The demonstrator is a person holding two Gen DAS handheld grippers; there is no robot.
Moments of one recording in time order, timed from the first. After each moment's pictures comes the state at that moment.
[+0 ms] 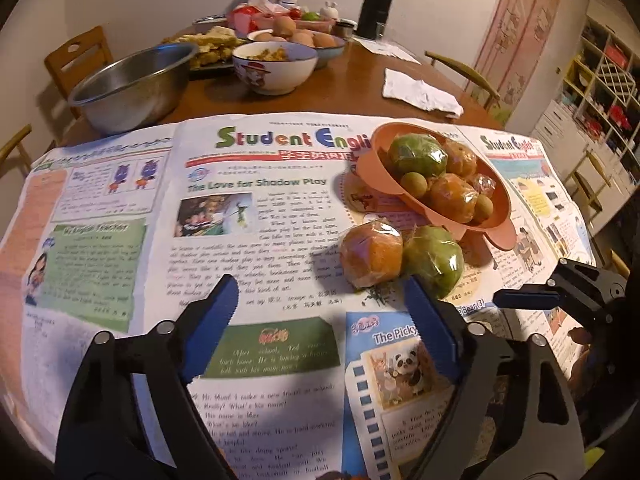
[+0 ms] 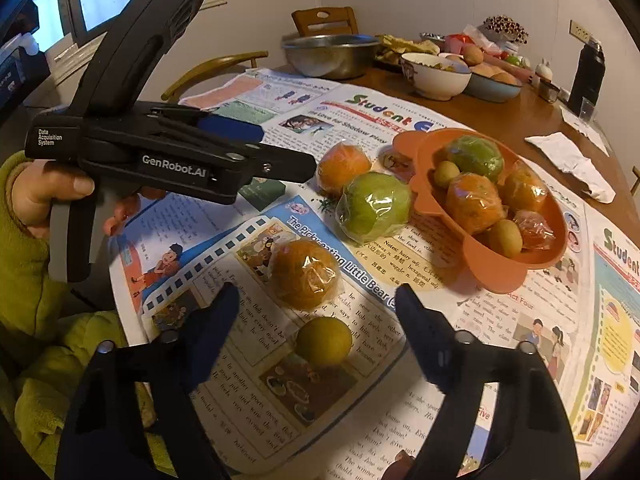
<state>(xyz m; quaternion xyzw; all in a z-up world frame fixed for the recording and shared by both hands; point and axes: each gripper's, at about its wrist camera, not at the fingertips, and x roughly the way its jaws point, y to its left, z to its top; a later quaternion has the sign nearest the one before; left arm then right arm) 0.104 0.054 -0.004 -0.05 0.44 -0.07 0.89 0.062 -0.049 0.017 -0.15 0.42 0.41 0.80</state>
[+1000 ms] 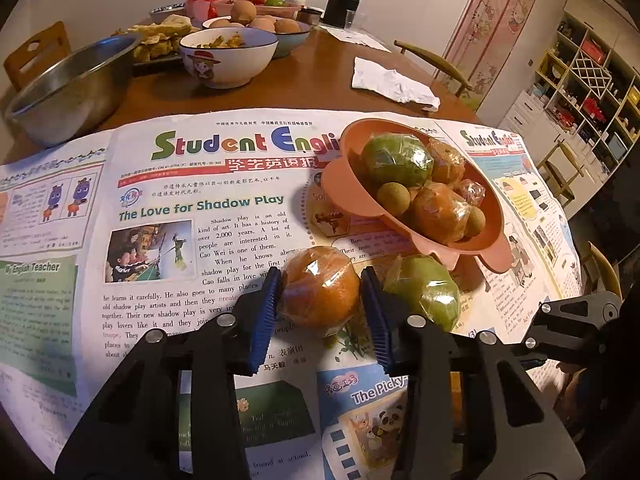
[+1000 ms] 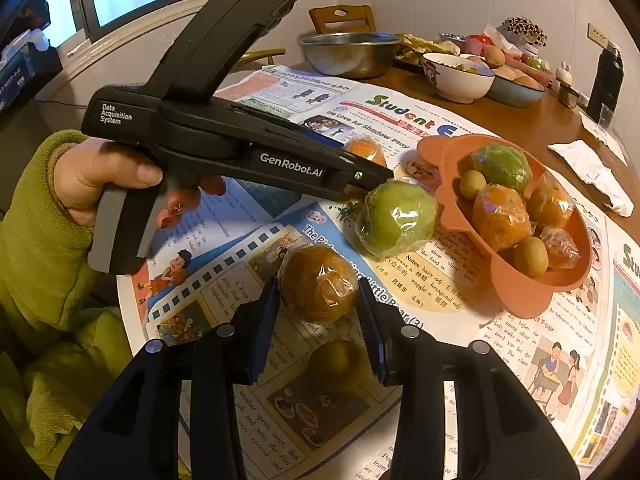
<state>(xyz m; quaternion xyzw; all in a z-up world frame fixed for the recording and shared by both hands) 0.142 0.044 -0.021 -0.06 0.45 -0.13 0.88 0.065 -0.038 0.014 -0.15 0.42 0.44 0.78</state>
